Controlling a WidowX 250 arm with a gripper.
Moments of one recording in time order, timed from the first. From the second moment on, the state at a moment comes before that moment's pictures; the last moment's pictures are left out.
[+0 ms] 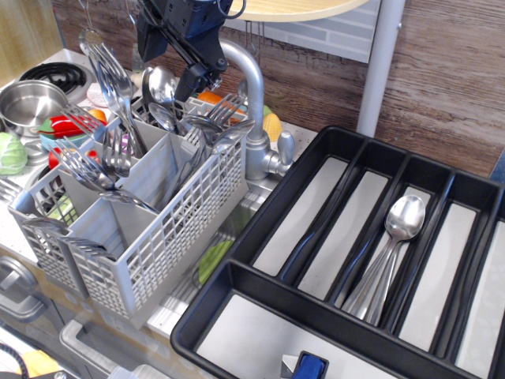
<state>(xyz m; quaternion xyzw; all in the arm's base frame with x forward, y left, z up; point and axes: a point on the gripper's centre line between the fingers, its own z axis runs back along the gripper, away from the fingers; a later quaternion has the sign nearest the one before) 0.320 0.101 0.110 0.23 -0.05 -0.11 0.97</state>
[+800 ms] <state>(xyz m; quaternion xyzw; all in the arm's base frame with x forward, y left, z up) 0.293 0.069 0.107 0.23 -0.02 -0.09 0.97</state>
